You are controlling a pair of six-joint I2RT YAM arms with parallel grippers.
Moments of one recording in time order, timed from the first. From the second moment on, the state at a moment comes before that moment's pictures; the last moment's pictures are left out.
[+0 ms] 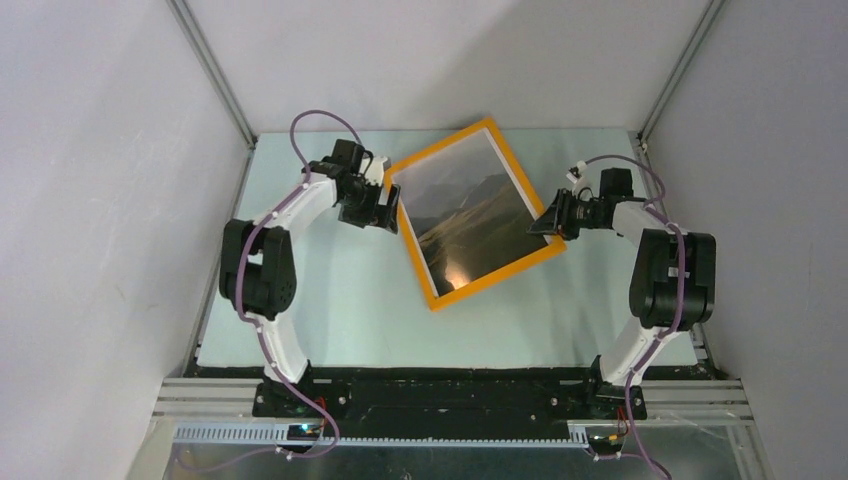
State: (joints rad) left arm -0.26 1.84 1.46 -0.73 0.28 0.01; right arm -0.10 1.76 1.11 -0.39 -0.89 0.19
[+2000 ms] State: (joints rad) left arm -0.24 1.78 1.43 -0.73 0.29 0.03; right arm 0.02 1.72 0.95 -0.46 -0.62 0.15
